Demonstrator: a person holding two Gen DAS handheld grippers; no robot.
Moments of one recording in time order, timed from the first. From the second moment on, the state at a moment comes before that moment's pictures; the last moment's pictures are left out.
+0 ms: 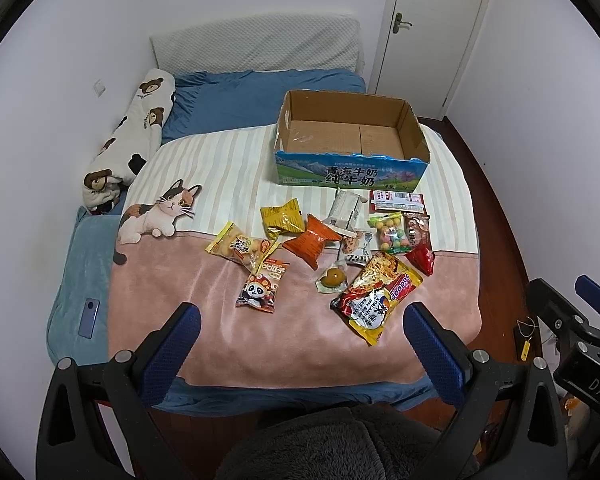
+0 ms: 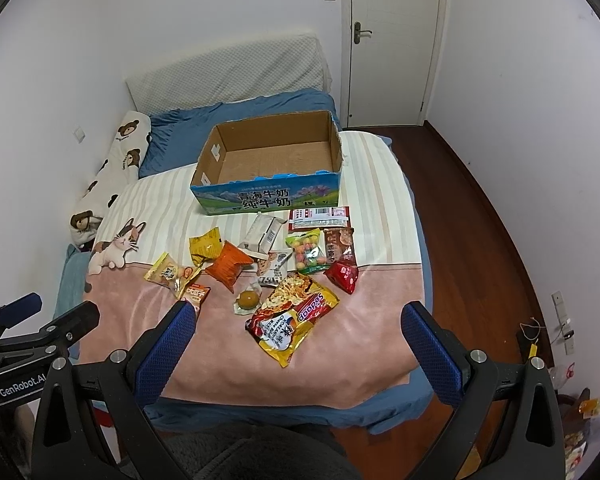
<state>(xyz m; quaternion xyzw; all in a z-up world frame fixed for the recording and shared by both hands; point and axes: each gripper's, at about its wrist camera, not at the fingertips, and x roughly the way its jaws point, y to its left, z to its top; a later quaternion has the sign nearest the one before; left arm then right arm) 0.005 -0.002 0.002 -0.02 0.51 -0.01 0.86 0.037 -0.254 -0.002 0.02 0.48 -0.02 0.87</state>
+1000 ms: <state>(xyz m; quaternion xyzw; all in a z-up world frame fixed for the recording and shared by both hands) 0.036 0.013 -0.063 0.04 0.49 0.06 0.87 0.070 -0.282 -0.099 0.15 0.55 -0.03 0.82</state>
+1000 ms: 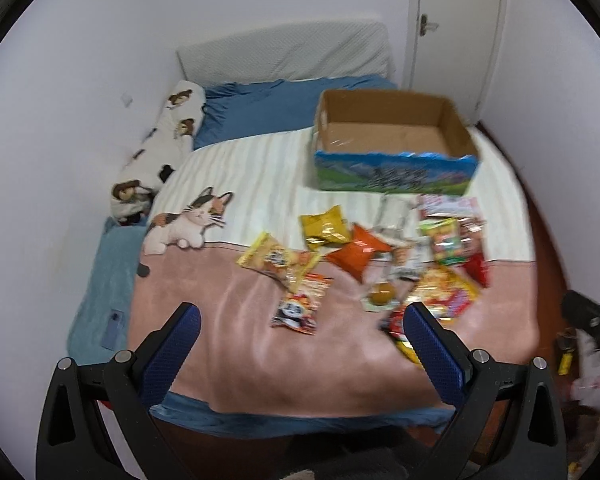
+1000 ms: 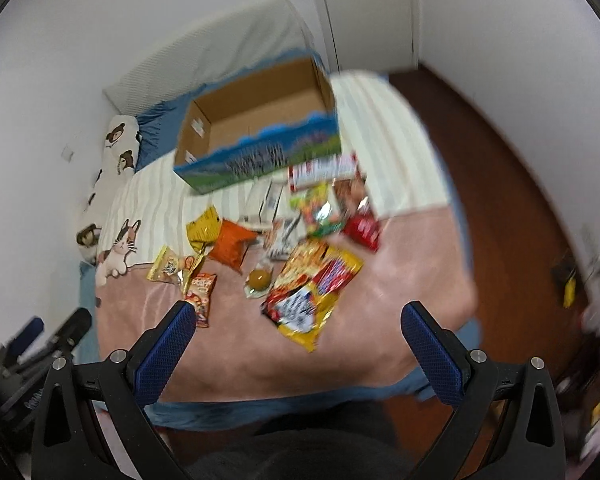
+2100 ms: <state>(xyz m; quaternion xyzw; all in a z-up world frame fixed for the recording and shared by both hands) 0.168 0.084 -0.318 -0.01 0.69 0.02 0.72 0.177 -0.247 -0.426 0.13 0.73 -0.06 0.67</state>
